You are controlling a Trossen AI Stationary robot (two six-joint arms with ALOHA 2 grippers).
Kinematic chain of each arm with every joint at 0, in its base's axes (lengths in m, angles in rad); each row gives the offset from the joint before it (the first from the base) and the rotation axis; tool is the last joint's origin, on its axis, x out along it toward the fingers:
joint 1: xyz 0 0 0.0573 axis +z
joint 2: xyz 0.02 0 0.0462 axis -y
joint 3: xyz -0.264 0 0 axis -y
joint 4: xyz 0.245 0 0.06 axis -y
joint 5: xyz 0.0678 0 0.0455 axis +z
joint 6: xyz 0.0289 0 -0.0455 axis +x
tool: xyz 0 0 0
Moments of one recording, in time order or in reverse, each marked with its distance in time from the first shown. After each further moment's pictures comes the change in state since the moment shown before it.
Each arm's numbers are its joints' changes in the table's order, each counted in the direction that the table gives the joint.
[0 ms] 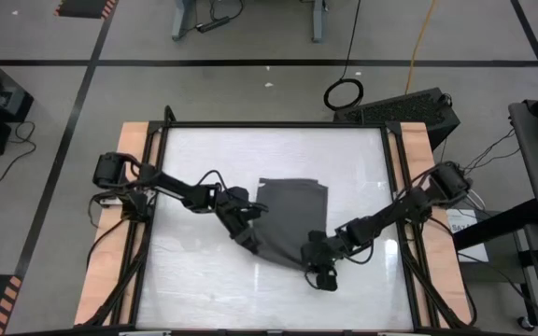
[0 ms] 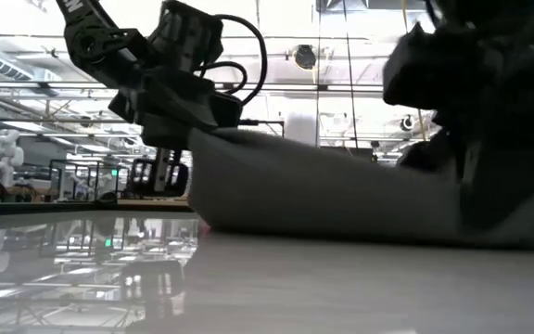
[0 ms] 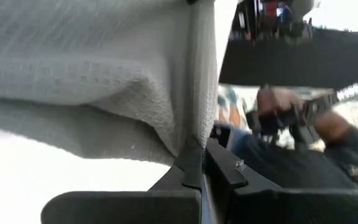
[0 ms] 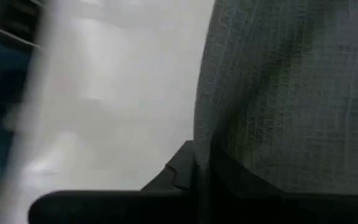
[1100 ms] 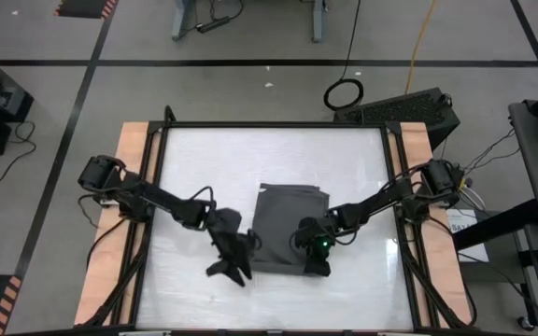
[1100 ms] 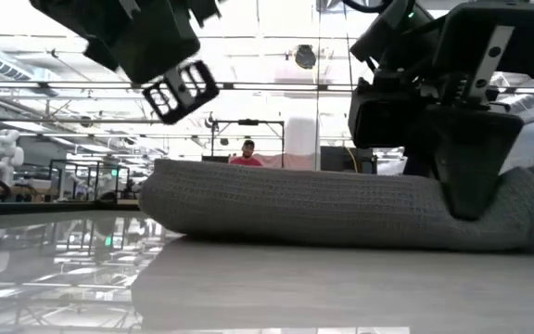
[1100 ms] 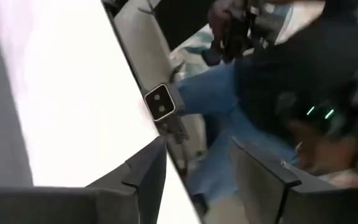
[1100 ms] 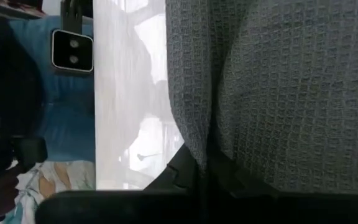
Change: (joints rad) left arm -0.219 0.089 0.079 -0.012 0.026 0.574; right arm -0.212 -0.078 -0.022 0.136 0.443 0.140
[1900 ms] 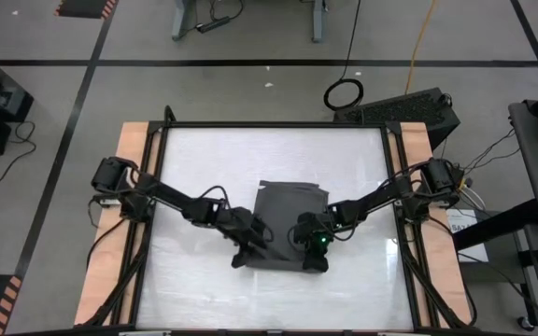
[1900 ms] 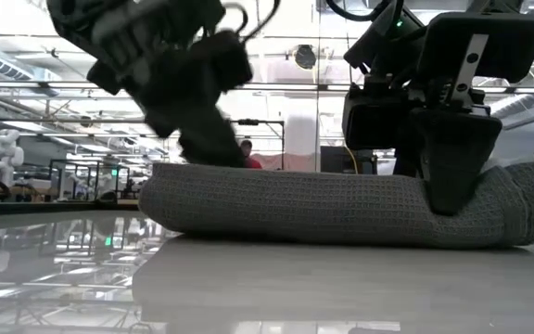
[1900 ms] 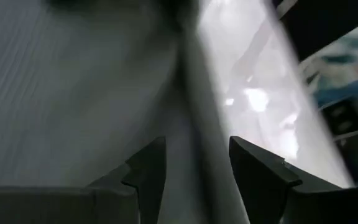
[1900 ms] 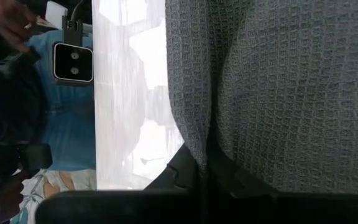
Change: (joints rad) left arm 0.067 -0.104 0.015 -0.124 0.451 0.204; right arm -0.039 0.000 0.000 0.000 0.020 -0.002
